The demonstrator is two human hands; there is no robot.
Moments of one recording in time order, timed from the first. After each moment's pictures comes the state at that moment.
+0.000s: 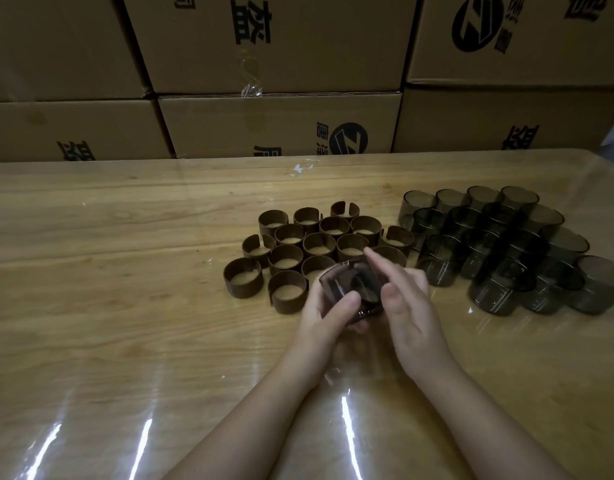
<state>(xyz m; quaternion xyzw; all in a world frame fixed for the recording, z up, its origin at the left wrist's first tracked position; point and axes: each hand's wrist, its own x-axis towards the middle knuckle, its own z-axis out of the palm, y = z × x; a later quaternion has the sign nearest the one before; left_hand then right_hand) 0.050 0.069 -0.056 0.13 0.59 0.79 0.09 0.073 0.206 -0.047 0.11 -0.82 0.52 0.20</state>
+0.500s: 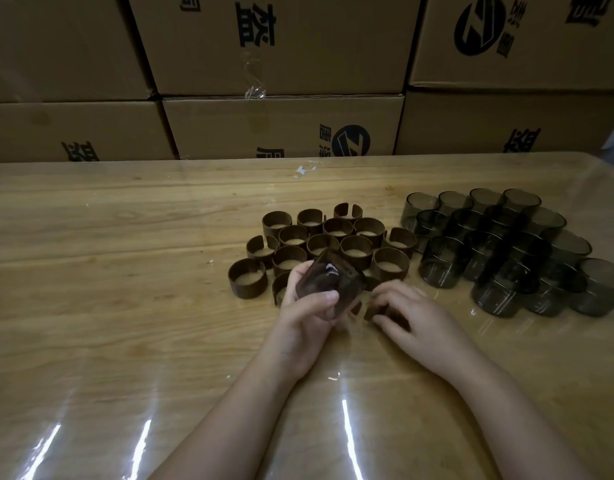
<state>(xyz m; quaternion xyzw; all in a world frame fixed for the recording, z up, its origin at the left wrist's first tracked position) 0.040 0.046 -0.055 0.10 0.41 0.89 0.17 0.061 0.239 -0.053 0.15 -0.96 0.24 0.07</state>
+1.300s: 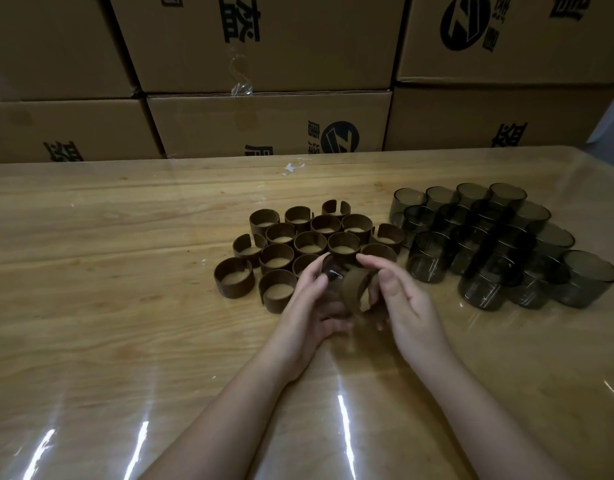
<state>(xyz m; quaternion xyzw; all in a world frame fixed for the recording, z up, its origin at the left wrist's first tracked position) 0.036 0.061 -0.062 0.12 0.54 0.82 0.18 0.074 0.210 -0.040 0.06 -0.77 0.62 0.15</state>
